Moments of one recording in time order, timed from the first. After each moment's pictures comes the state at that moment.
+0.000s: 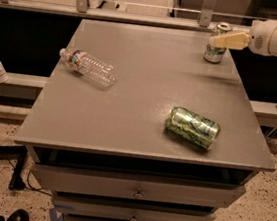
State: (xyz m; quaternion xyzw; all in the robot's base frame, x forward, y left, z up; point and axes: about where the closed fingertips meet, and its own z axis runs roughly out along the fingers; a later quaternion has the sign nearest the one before) arm 0.789 -0.283 0.939 -0.27 0.76 0.12 0.58
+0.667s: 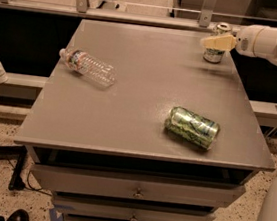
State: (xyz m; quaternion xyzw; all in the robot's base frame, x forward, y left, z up) arm 0.827 -0.267 0.908 -0.25 0.77 0.14 0.57
